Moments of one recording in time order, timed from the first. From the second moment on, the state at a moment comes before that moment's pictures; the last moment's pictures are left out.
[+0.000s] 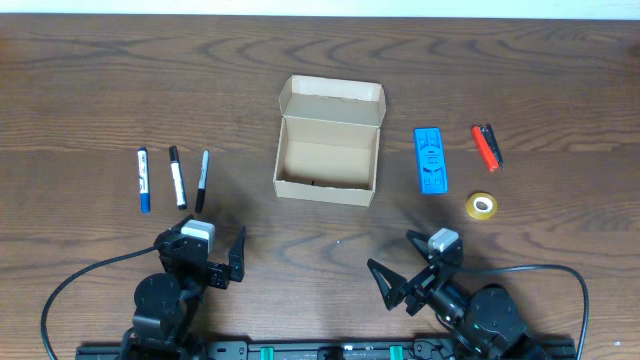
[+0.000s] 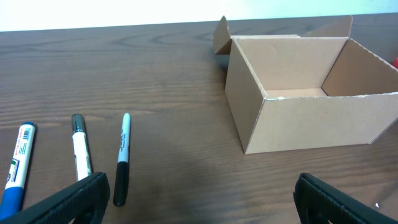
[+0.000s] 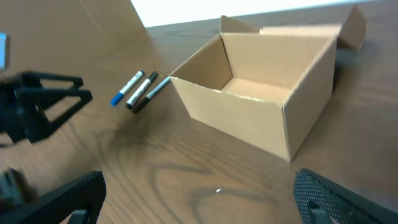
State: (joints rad) left arm -0.22 0.01 0.13 -0.44 0.07 -0.04; right arm 0.70 0.01 0.15 -0.38 -0.05 0.42
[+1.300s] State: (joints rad) left arm -0.22 0.01 0.13 -0.44 0.07 -0.04; right arm 0.41 0.96 0.76 -0.47 -0.09 0.43
